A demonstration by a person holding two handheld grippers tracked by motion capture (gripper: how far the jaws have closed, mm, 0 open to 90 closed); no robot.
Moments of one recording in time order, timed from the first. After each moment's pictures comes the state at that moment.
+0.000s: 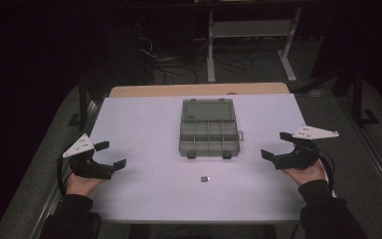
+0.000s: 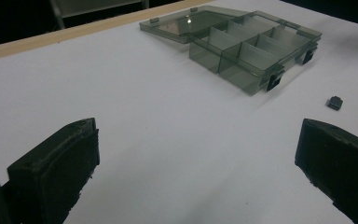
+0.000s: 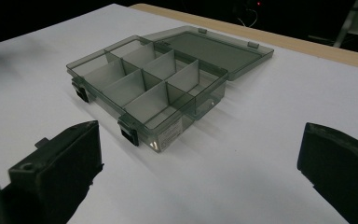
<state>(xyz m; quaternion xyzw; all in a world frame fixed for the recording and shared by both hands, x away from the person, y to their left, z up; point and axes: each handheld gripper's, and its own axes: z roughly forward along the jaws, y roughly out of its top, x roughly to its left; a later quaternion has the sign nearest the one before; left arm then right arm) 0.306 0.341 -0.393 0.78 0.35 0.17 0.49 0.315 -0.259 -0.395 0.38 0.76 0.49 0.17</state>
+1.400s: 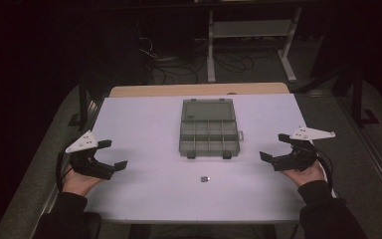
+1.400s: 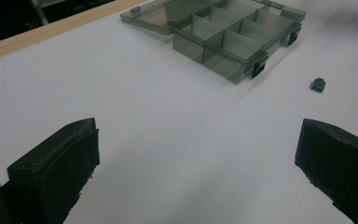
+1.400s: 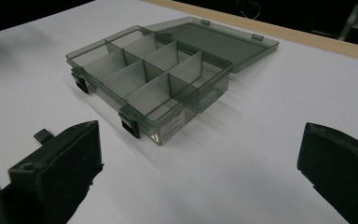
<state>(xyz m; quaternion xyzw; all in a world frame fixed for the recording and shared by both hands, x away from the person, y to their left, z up) 0.308 0.330 -0.373 0.82 0.31 0.16 0.45 0.315 -0.256 -0.398 0.38 0.77 0.48 0.17</state>
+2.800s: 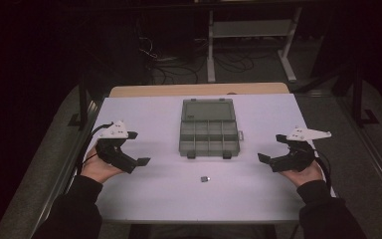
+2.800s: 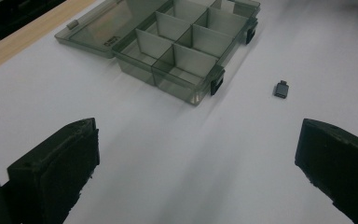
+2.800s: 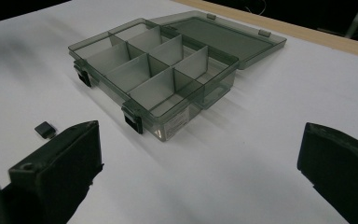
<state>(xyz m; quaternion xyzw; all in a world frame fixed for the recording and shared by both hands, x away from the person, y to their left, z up) 0.332 0.260 -0.348 0.88 0.22 0.12 0.41 0.317 -0.251 -0.401 0.37 0.78 0.47 0.17</state>
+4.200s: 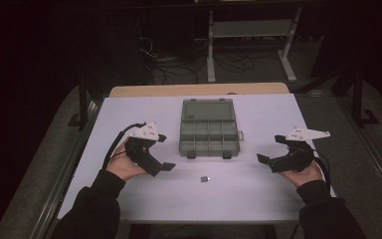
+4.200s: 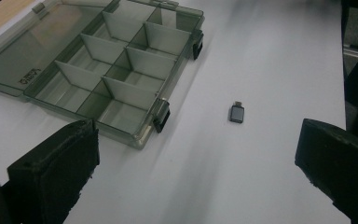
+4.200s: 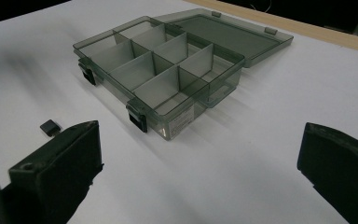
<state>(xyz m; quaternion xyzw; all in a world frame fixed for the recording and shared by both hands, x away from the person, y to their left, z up) 0.339 0.192 -0.354 0.90 0.15 0.06 0.40 0.317 -0.250 -0.401 0.37 0.78 0.47 0.16</state>
